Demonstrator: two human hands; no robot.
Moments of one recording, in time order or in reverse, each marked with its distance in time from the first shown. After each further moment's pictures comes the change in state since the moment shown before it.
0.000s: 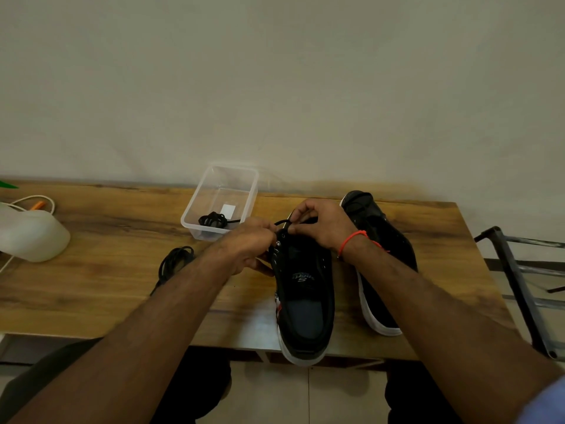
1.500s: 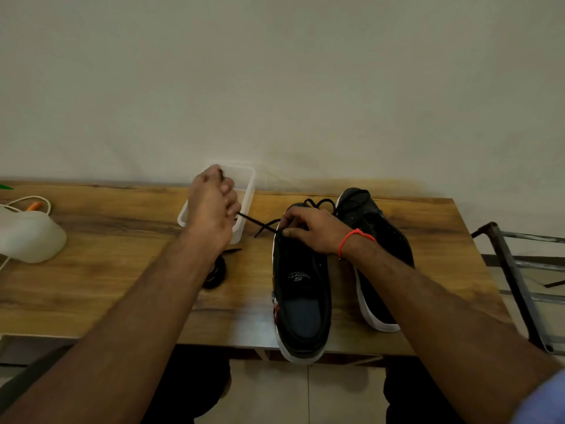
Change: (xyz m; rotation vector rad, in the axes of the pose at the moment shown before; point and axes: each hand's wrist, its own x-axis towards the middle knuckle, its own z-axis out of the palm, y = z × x) left_hand 0.008 0.015 -0.036 -0.887 0.431 0.404; right_hand -0.002 -0.004 0.000 -0.274 -0.260 -0.103
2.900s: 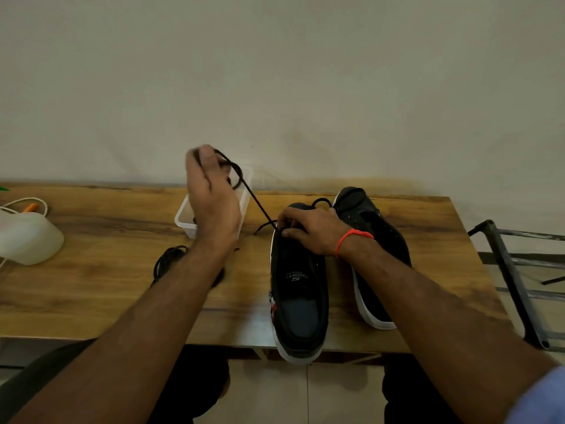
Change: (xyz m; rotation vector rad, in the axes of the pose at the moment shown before) left_hand -0.028 -0.003 0.021 0.277 0.136 0.619; right_hand -0.005 0.000 -0.002 -0.316 0.022 -0.016
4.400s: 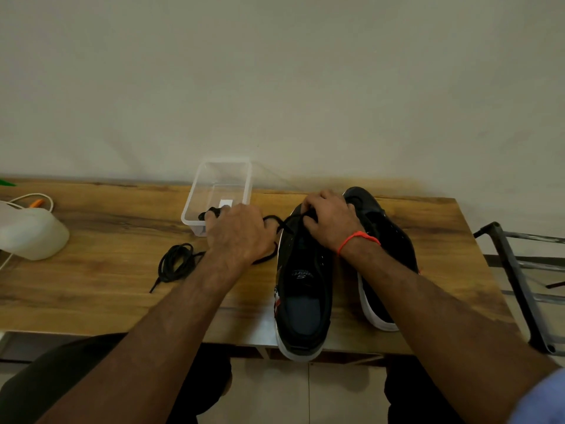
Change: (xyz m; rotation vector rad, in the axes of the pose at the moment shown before) left_hand -0.017 -0.021 -0.007 1.432 -0.700 0.011; right_hand 0.000 0.004 0.001 -0.042 0.255 0.205
